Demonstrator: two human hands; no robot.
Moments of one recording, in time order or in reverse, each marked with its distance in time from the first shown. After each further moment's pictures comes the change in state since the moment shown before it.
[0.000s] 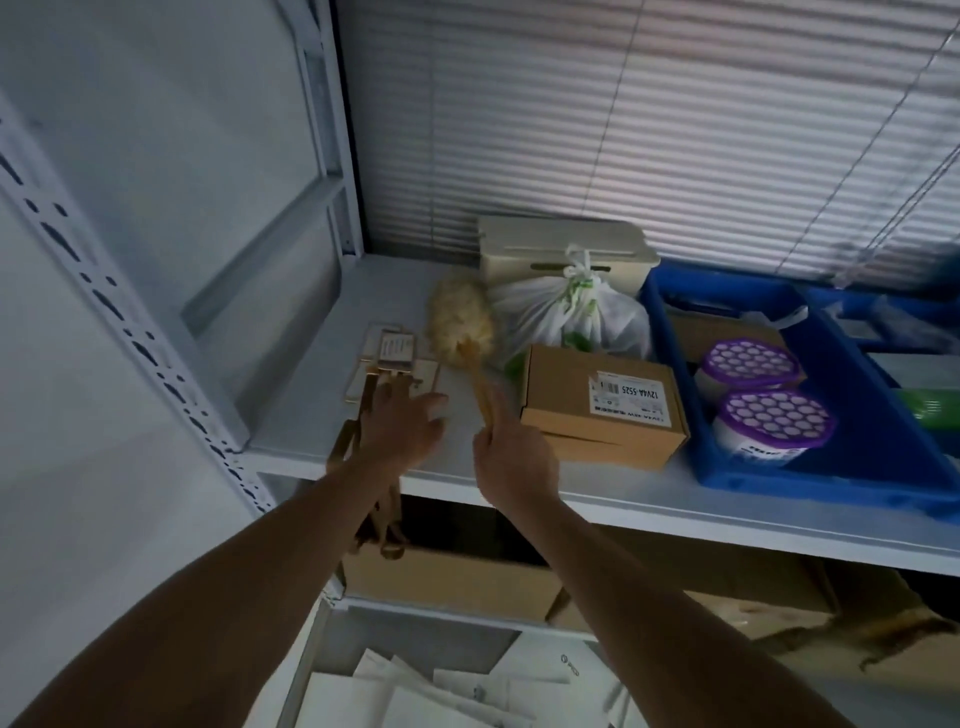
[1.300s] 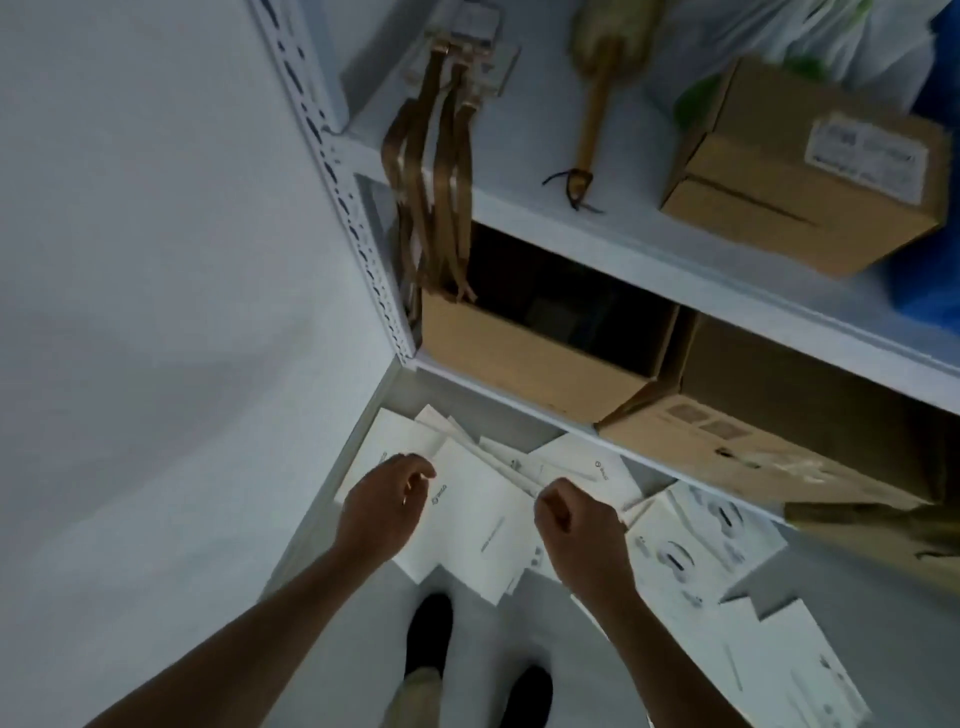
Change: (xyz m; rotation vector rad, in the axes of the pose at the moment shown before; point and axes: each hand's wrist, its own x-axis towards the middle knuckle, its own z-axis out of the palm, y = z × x) left_hand -0.338 -0.084 0.211 -0.409 -0.022 -0.347; right_hand -0.242 0.168 0.131 0.103 -0.409 -0.002
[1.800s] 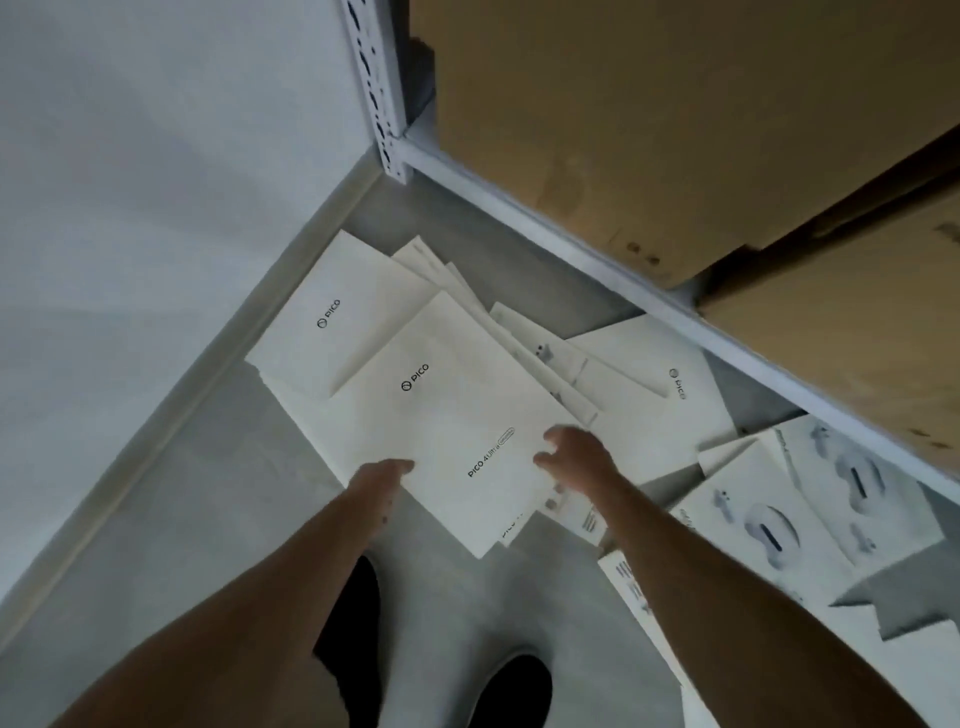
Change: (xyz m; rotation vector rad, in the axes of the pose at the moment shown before) left_hand 0.038 -0.265 0.416 -0.640 -0.238 -1.191; right_hand 0.172 0.377 0.340 -0.428 -0.571 0.264
